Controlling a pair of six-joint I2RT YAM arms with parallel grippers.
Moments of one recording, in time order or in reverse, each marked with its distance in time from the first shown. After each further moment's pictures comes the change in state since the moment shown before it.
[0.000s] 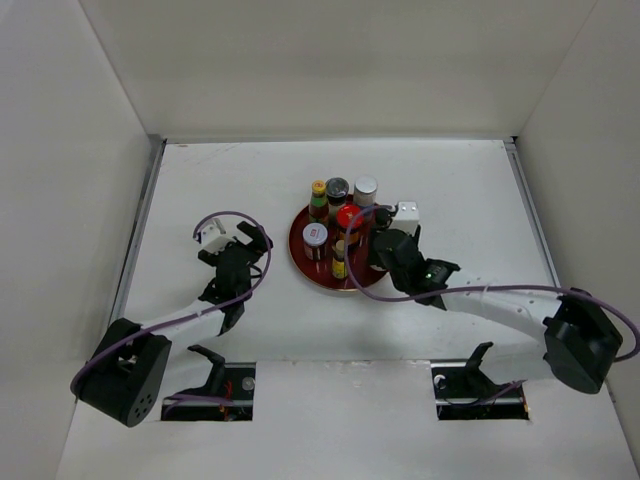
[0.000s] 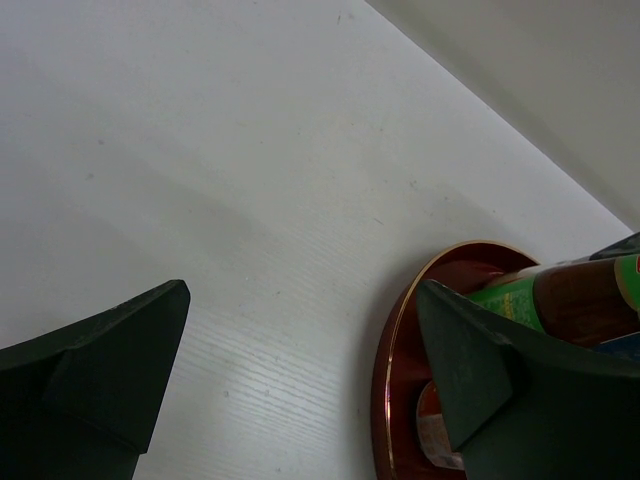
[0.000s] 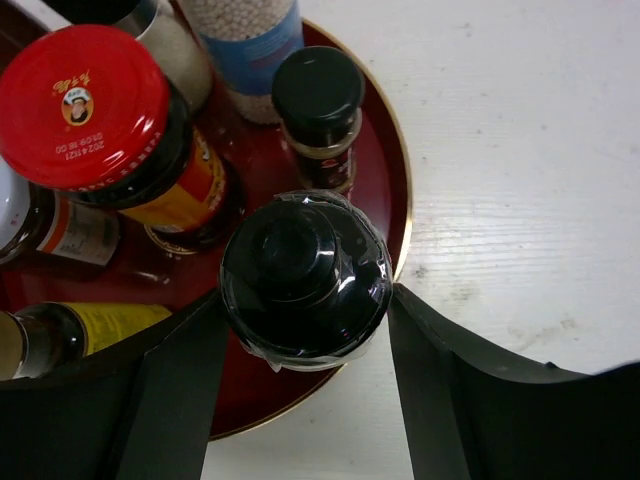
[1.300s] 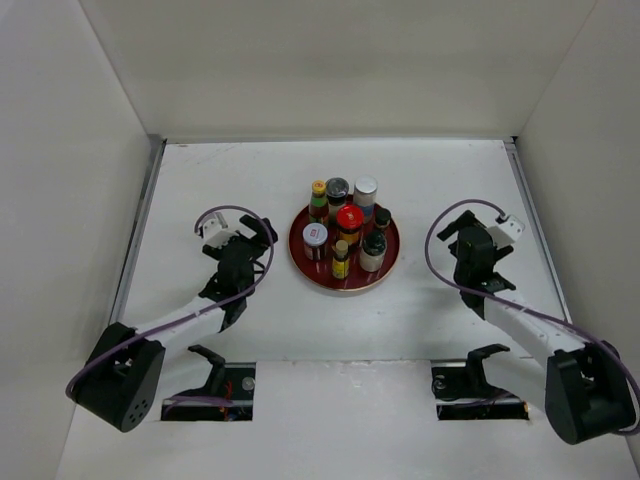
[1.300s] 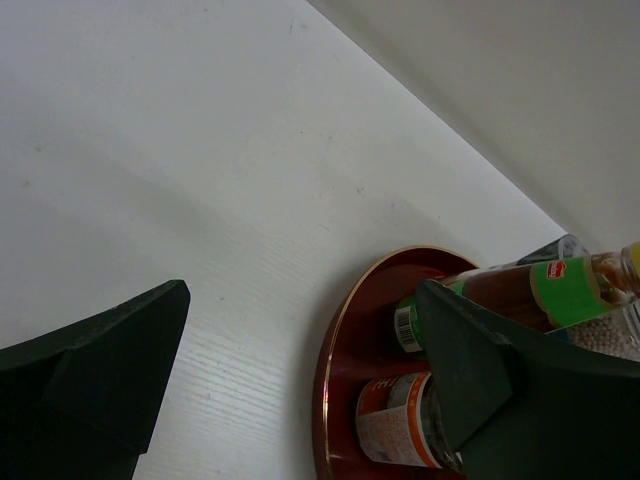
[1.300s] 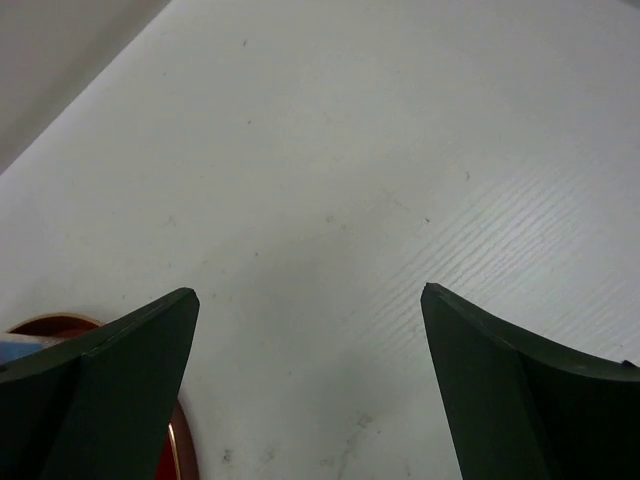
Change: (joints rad) left arm -0.033 -0.031 0.063 -0.063 0.005 -0.053; right arm -0.588 -0.245 -0.313 0.270 -0.038 0.200
